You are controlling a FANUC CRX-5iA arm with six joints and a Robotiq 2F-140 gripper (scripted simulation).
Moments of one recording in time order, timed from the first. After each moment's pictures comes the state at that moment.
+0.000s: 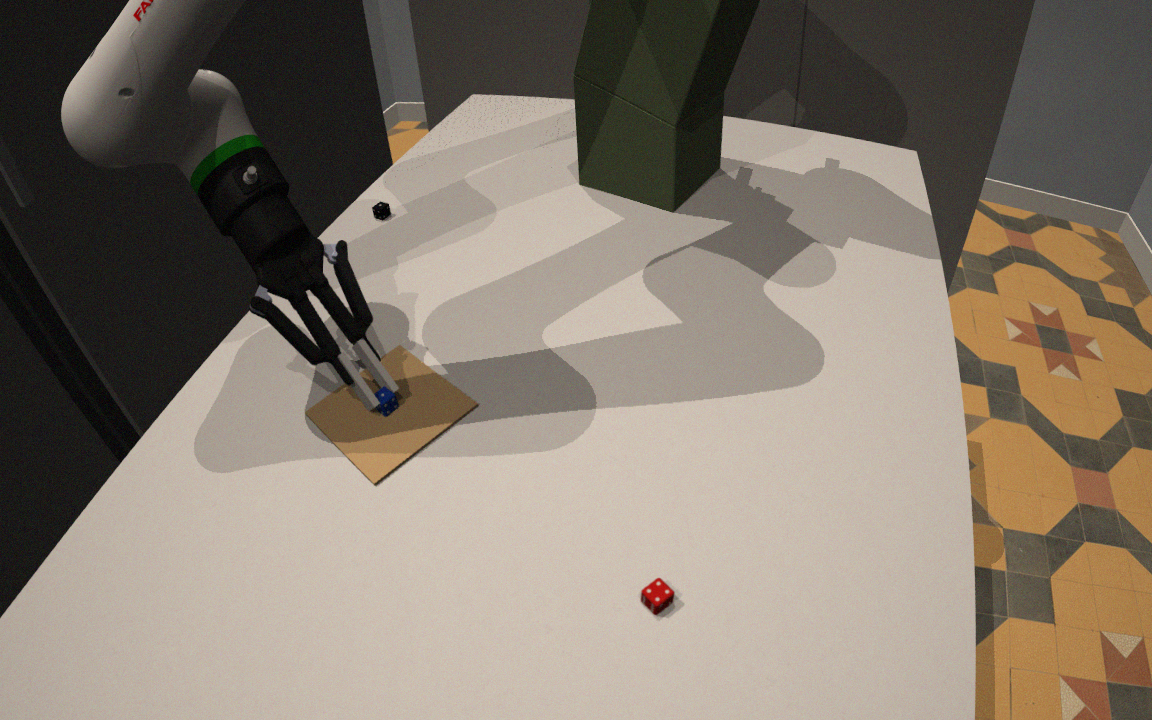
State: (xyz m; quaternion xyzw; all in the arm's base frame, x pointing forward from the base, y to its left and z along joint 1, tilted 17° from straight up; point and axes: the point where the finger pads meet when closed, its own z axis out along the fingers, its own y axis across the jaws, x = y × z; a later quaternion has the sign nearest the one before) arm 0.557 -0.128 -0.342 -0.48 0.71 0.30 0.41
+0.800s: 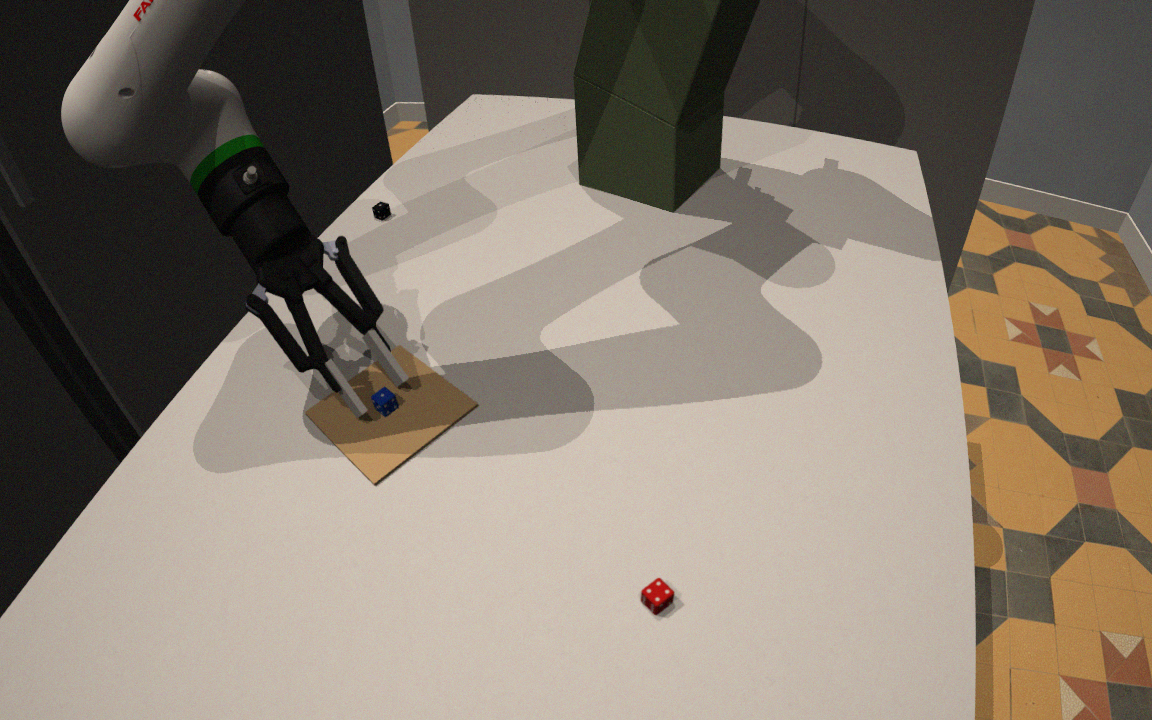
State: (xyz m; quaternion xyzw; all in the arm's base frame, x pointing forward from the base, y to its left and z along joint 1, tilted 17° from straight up) arm 0.557 -0.128 -0.342 -0.48 0.71 0.30 0.41
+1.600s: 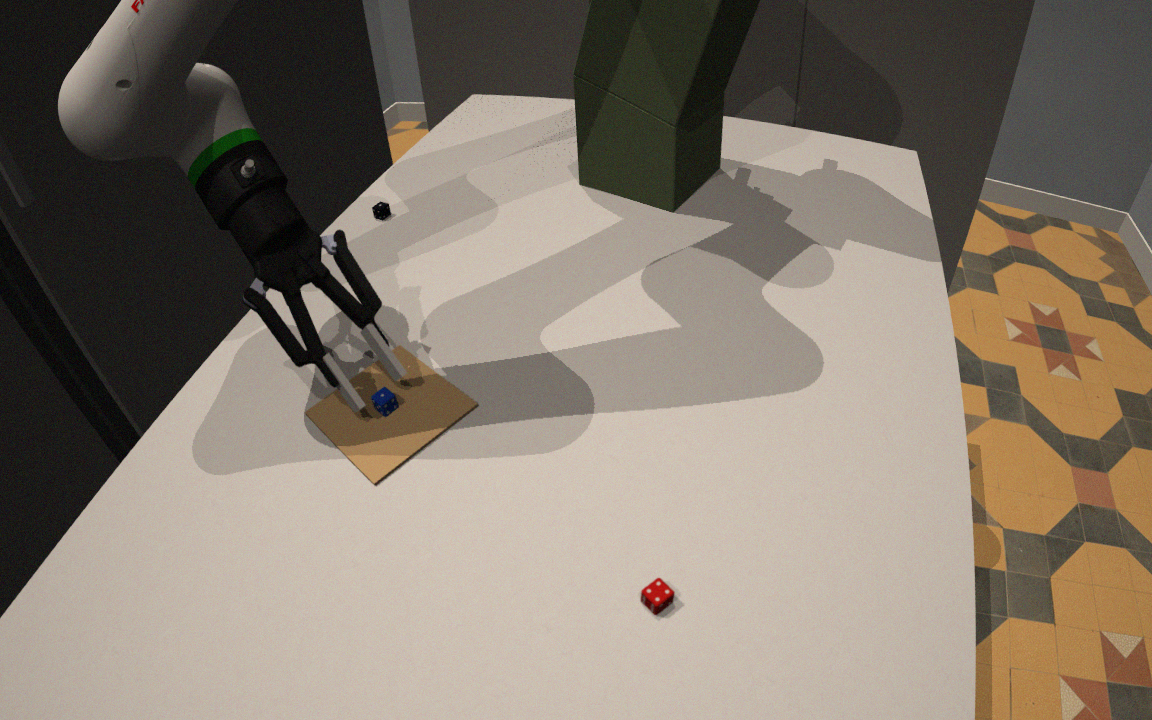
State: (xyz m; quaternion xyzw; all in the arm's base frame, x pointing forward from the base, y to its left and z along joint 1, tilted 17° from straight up) arm 0.557 -0.130 -0.334 -0.48 0.71 0.30 0.41
